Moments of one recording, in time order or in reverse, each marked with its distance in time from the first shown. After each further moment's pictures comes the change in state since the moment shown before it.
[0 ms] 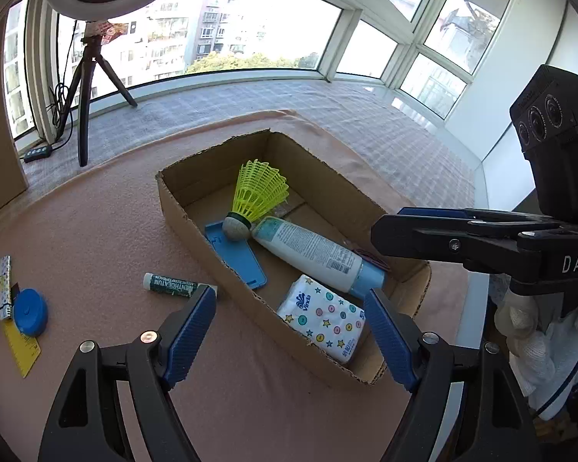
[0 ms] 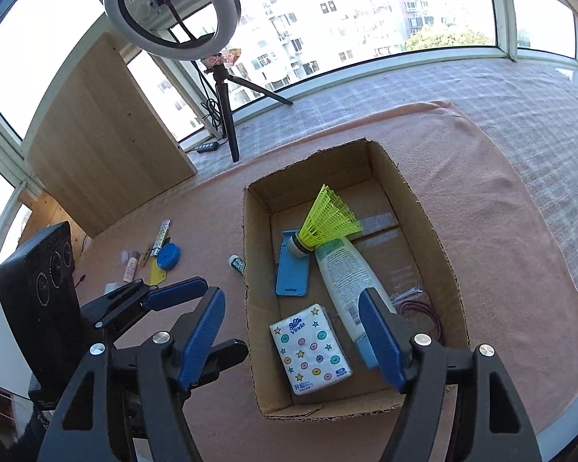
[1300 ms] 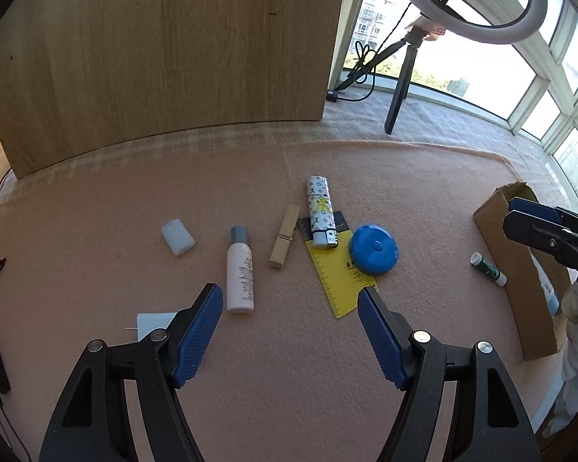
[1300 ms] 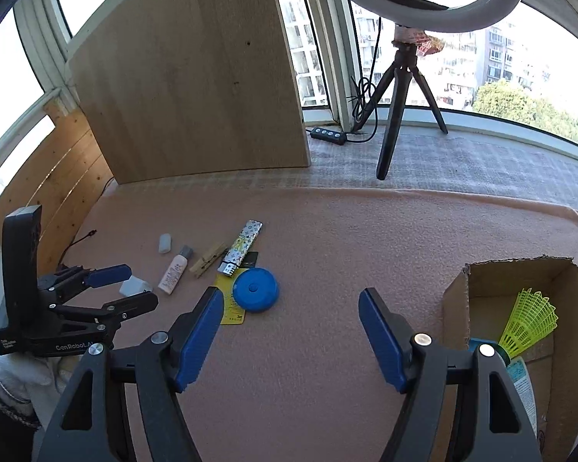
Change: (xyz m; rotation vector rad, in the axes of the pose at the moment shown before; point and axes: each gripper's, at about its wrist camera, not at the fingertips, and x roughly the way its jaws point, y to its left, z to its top) left arm -0.124 0.269 -0.072 -0.377 0.021 0.446; right arm 0.134 0.189 0.036 -0.358 0.055 0.058
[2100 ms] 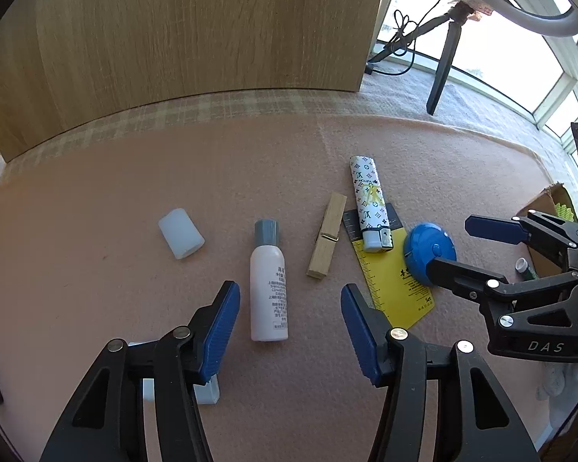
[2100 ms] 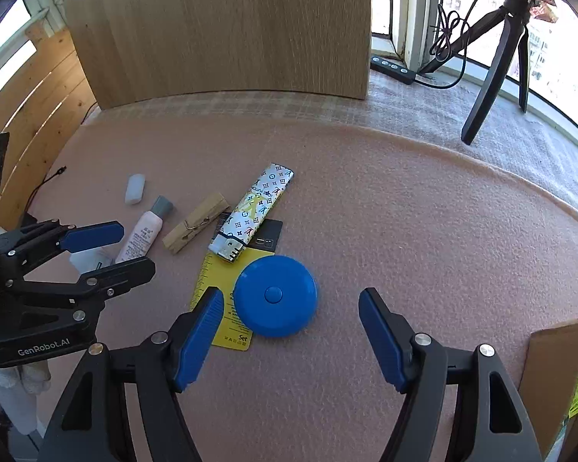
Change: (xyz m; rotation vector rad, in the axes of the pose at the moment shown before) left arm 0.052 0.024 0.007 -0.029 0.085 0.030; right arm 0.118 0.038 0.005 -0.141 0.216 -0.035
